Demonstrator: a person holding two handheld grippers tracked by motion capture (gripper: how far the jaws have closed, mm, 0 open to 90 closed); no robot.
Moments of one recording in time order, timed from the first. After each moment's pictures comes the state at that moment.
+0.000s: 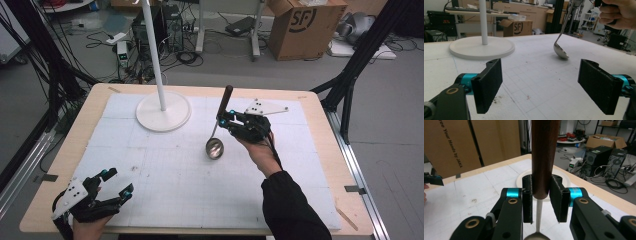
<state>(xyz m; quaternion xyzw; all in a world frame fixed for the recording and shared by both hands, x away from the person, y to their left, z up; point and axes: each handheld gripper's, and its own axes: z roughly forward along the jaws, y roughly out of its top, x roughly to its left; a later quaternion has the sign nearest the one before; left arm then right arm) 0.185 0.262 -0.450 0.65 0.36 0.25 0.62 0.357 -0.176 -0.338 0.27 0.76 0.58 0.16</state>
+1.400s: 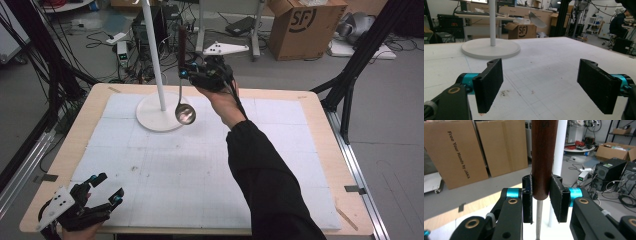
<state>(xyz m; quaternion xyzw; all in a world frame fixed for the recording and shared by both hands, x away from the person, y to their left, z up) 0.165 0.278 -0.447 0.63 0.37 0.27 0.62 0.433 -0.075 -0.242 0.25 0.75 0.59 0.14</state>
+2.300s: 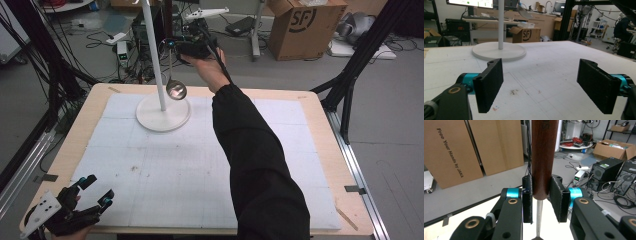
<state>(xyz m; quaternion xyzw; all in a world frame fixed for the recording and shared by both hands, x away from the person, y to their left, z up) 0.154 0.295 -0.443 0.62 0.38 0.28 0.63 0.502 -0.038 -0.204 0.25 0.77 0.57 0.14</state>
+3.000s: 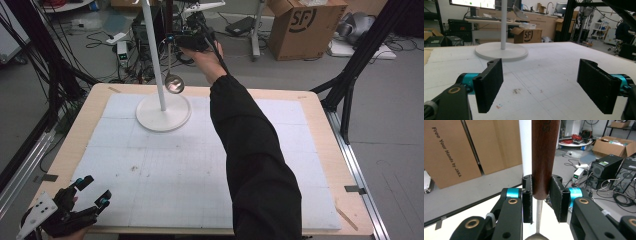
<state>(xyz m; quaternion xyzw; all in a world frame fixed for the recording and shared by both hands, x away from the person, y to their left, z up) 0.151 0.300 -0.444 0.61 0.38 0.28 0.63 0.531 -0.033 -0.204 0.26 0.77 0.56 0.13</state>
